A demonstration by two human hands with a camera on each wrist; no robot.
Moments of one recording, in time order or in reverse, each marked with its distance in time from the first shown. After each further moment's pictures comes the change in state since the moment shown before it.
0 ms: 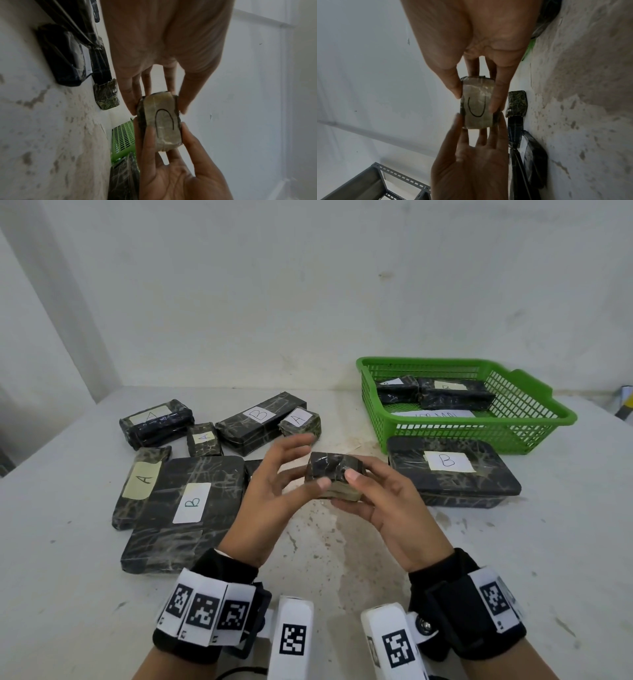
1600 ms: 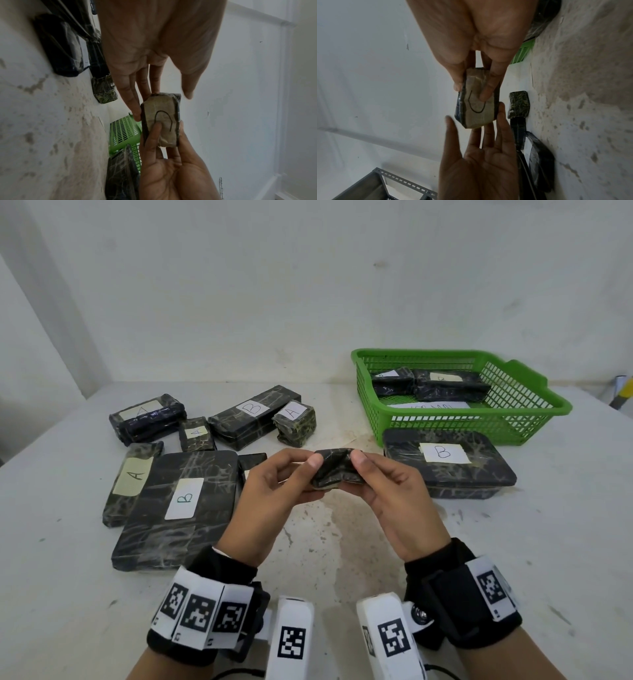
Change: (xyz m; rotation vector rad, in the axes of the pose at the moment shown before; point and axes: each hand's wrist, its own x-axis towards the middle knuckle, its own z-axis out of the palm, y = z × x) left_hand -0.002 0.001 0.012 -0.045 0.039 -0.086; right_hand 0.002 0.003 -0.001 -0.052 0.107 -0.112
